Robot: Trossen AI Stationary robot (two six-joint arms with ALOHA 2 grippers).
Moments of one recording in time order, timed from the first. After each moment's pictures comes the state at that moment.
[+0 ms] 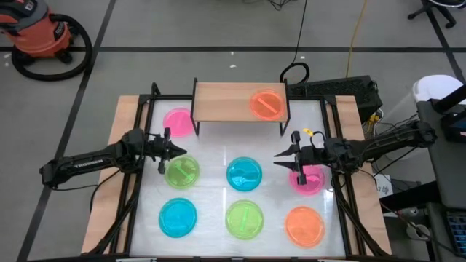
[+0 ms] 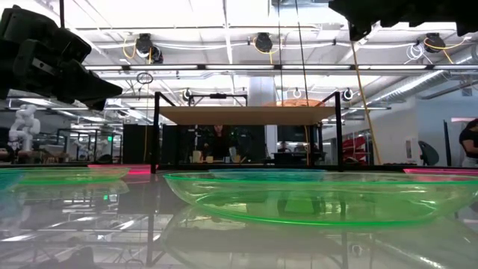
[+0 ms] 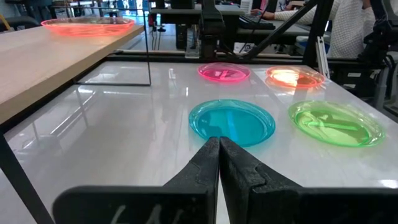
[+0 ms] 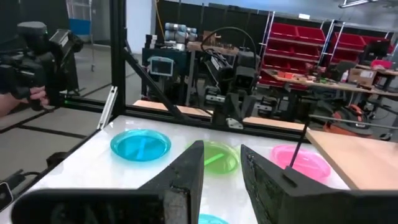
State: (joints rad) left arm 0.36 0.26 0.01 0.09 0.42 0.05; right arm 0.20 0.80 0.37 0.43 0.11 -0.11
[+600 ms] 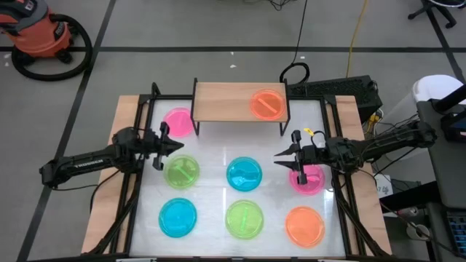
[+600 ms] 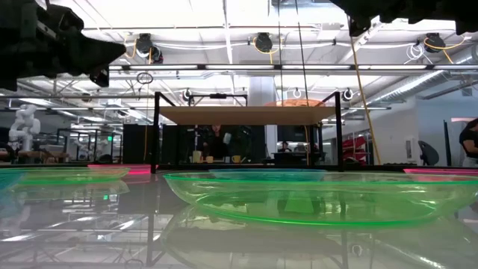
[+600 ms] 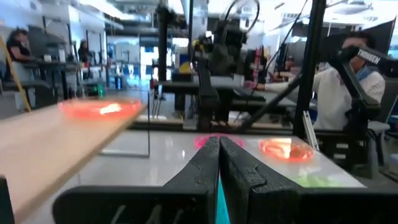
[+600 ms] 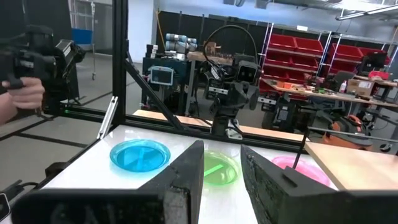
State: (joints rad) left arm 0.36 0.26 0.01 0.42 0.41 -0.09; right arm 0.20 0.80 0.37 0.47 0.10 -0.12
